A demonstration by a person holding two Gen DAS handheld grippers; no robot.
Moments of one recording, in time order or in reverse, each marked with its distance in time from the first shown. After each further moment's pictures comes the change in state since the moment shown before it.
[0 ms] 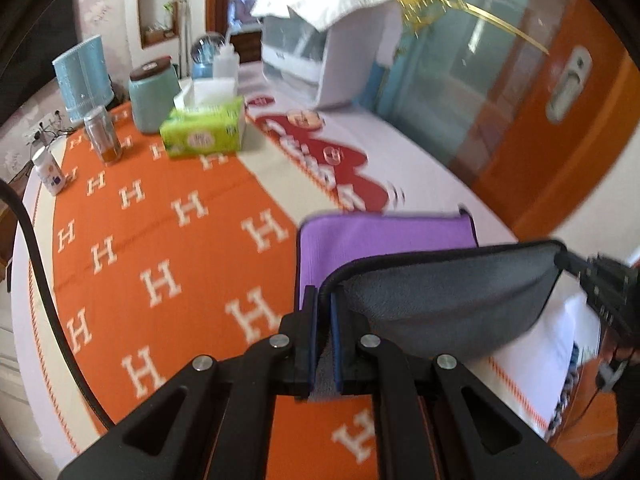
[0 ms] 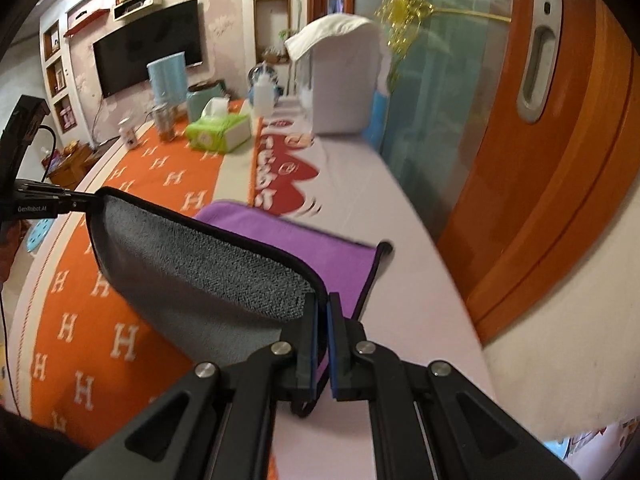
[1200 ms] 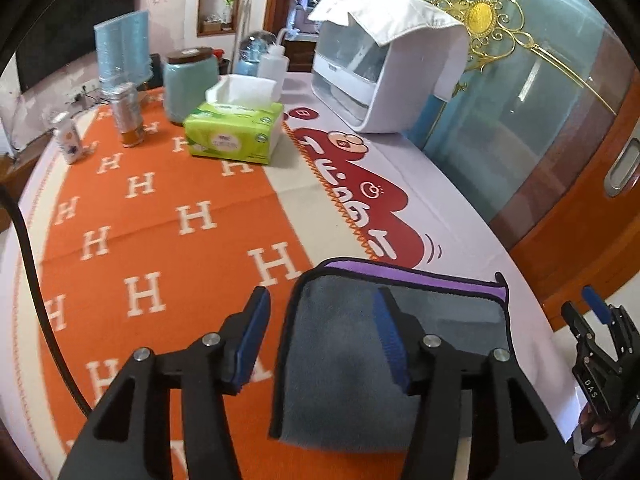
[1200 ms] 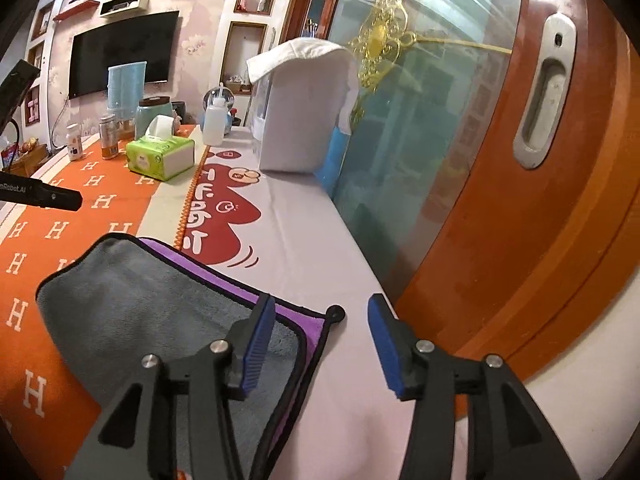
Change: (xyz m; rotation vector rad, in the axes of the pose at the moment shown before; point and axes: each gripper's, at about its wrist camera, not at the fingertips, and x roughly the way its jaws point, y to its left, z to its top) left arm 0.041 0.000 0.014 -0.192 -0.078 0.106; right arm 0.058 -0.004 0.018 -0.060 -0.159 -0.220
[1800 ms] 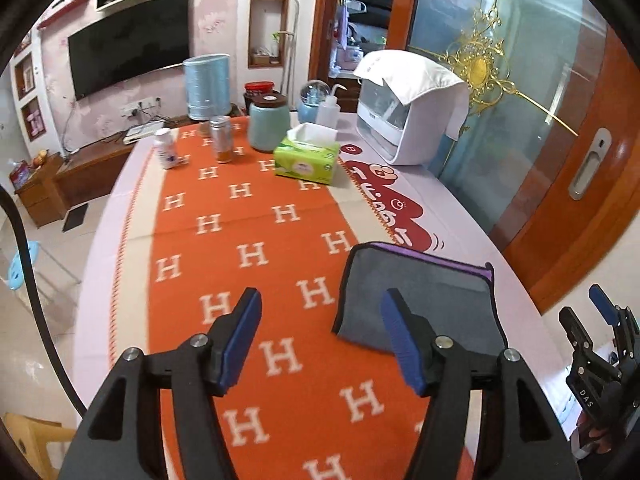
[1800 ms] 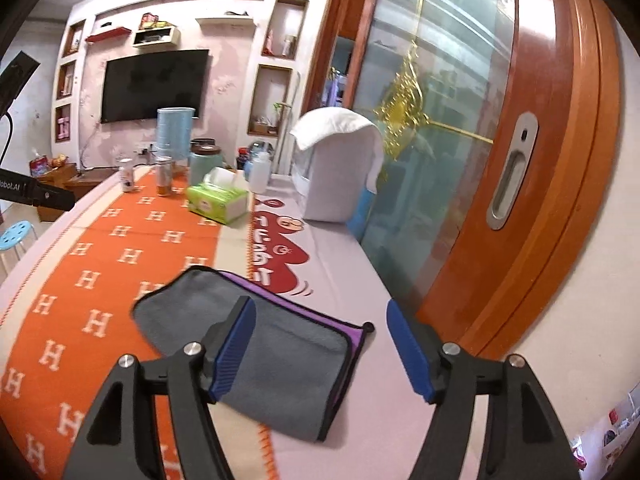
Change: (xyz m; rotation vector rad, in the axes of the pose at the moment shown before) left arm -0.189 0.021 -0.069 -0.047 -0.112 0.136; right arm -0.133 0.041 0.003 -0.022 -0.145 0.073
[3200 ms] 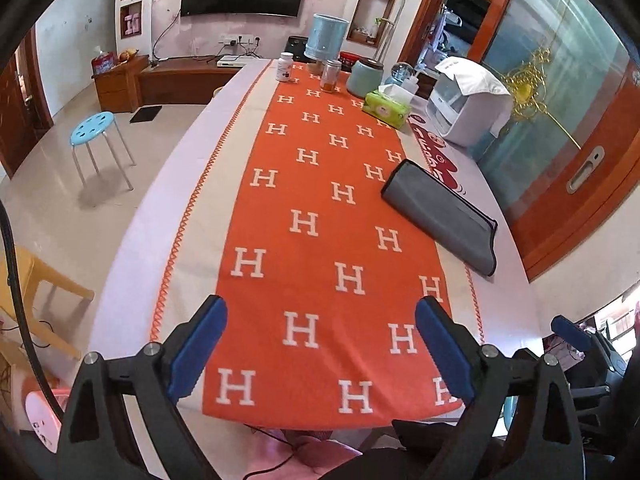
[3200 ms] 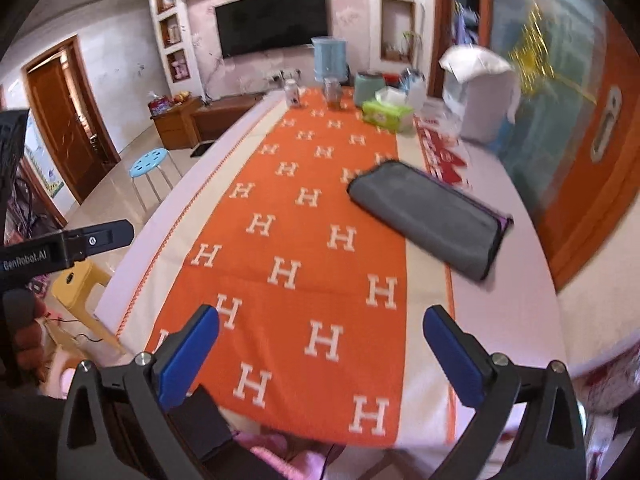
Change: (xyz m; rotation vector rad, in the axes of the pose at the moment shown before) left arm -0.176 0.011 -0.207 -0.340 0.078 0.130; right arm -0.160 0.077 -0.051 -0.062 0.344 0.492
